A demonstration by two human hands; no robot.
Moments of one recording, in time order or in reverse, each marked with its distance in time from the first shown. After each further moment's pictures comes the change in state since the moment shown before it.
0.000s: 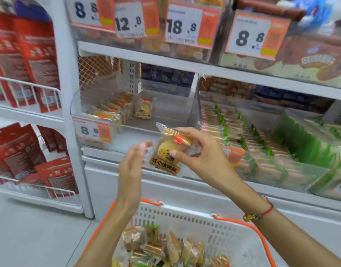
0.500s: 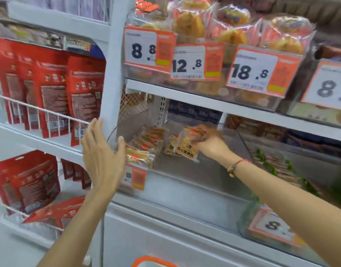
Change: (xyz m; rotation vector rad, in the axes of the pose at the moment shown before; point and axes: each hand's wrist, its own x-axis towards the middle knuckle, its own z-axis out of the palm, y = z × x) left_hand 0.182 -0.011 -0.107 0.803 0.580 0.338; right_hand 0.213 0.036 0.053 -0.303 -0.011 0.174
